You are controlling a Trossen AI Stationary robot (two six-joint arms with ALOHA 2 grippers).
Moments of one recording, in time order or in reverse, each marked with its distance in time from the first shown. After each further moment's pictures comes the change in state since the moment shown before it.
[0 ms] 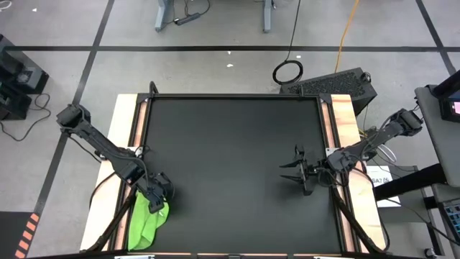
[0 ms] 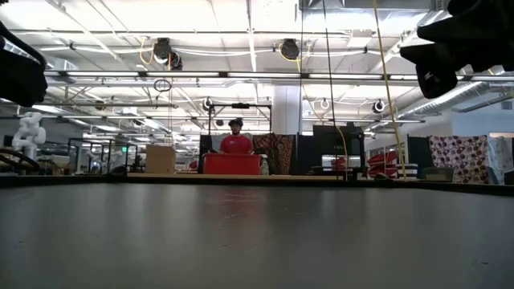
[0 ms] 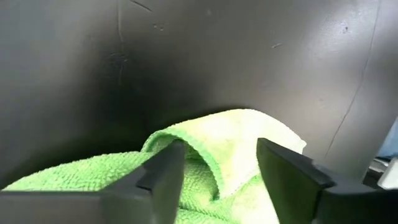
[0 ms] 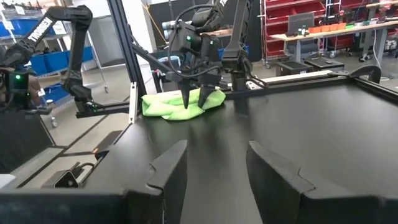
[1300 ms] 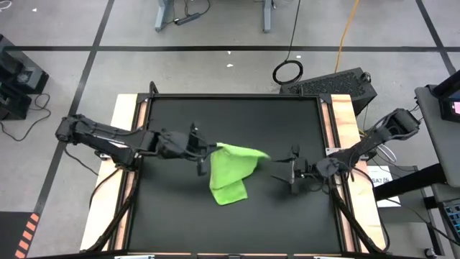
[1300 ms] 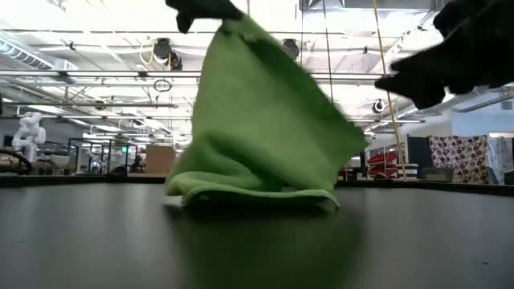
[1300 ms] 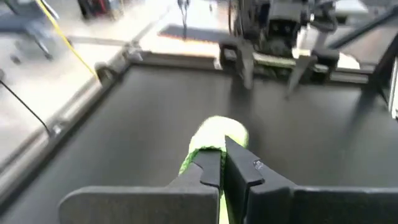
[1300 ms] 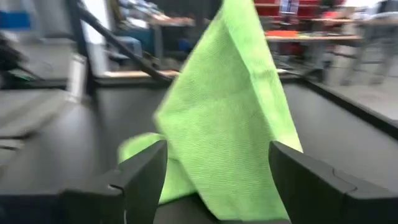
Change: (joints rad) left arm 0.543 0.200 0.533 0.404 -0.450 1.078; right arm -0.001 0.401 0.002 0.311 0.206 -0.131
